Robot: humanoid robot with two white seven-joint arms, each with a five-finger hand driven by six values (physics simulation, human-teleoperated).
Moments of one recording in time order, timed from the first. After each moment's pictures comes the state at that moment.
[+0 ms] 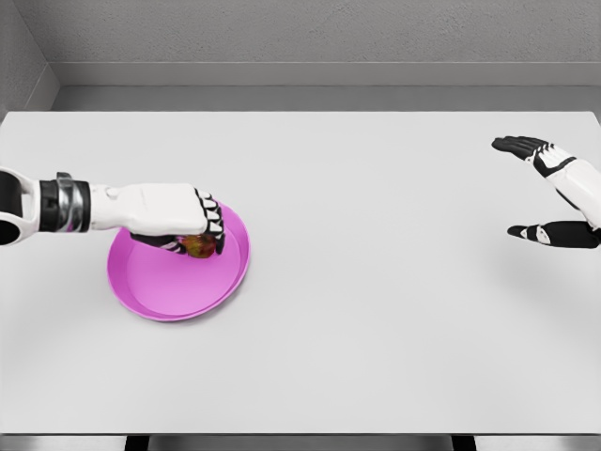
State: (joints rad) left arm -0.89 0.90 -1.08 -1.55 -0.34 -0.61 -0.41; right arm -0.02 -0.52 -0.28 -1.68 0.13 -0.61 0.61
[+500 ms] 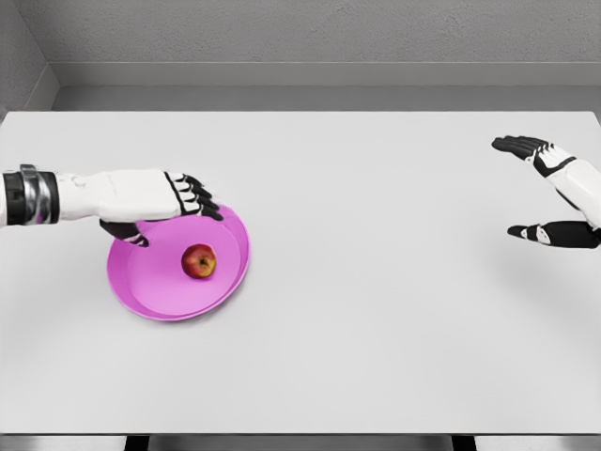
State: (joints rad) left arm -0.81 0.97 -0.98 -1.53 -0.33 -0.61 -0.40; right arm -0.02 -0.52 -0.28 -1.68 0.13 -0.61 0.61
